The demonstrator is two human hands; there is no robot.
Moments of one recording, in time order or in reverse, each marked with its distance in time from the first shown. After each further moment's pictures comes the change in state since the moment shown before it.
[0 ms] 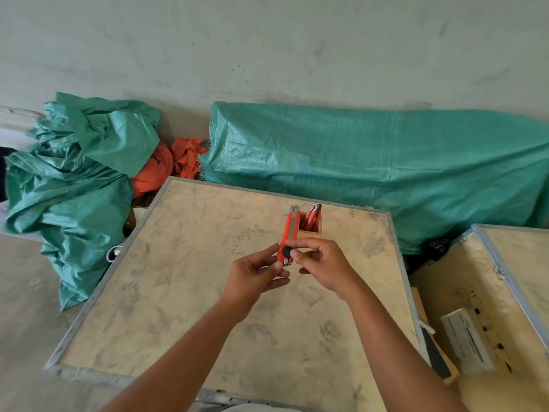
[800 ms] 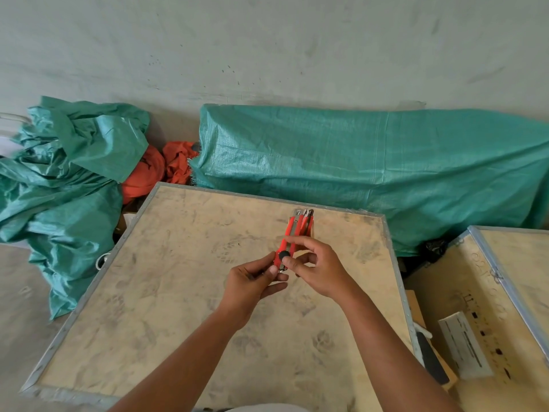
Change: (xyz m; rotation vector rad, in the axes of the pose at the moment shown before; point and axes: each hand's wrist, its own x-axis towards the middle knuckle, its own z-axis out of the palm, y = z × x) left_hand 0.027 -0.014 0.015 -0.056 0.008 -0.026; right_hand 0.020 0.016 -0.021 -0.095 0.029 -0.108
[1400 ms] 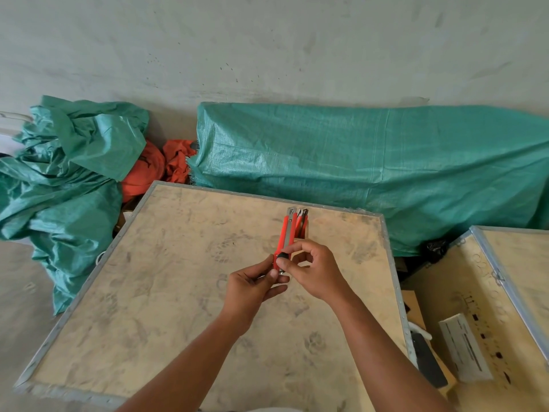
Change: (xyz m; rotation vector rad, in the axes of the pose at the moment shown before) left_hand 0.003 -0.019 0.027 0.020 0.082 0.038; right_hand 0.001 0.013 -0.010 -0.019 0.104 -0.002
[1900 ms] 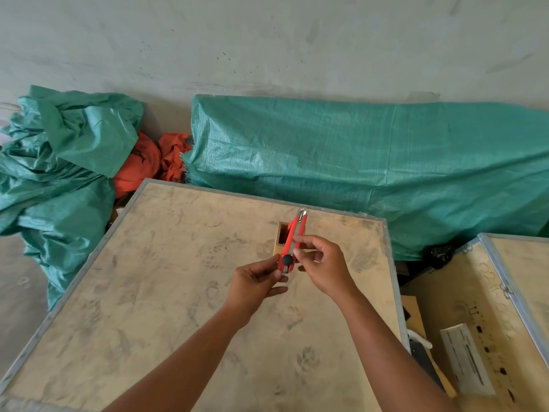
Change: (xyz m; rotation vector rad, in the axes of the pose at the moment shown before) left_hand 0.060 -0.014 0.015 0.150 0.014 -0.077; right_hand 0.051 0.041 -0.029 0.045 0.043 0.073
